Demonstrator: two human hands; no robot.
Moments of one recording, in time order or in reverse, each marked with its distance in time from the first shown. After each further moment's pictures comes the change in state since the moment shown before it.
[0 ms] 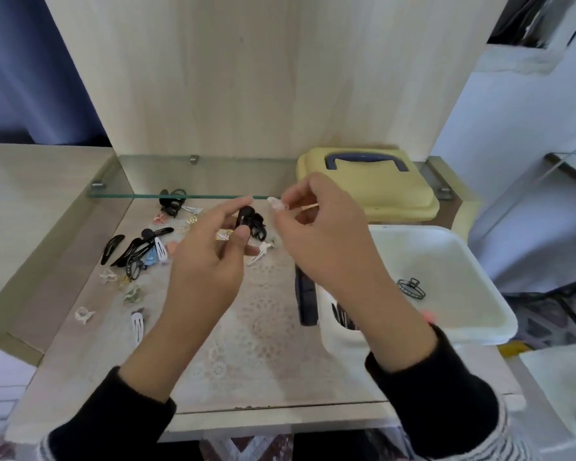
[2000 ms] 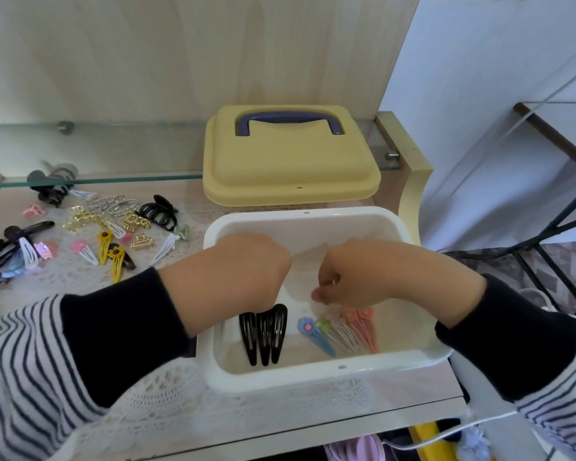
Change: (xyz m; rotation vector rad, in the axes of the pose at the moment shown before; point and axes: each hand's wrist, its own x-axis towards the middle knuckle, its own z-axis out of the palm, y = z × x) left_hand 0.044 0.018 0.155 1.233 -1.175 0.120; right_hand 0.038 0.136 -0.107 -0.873 -1.022 0.181
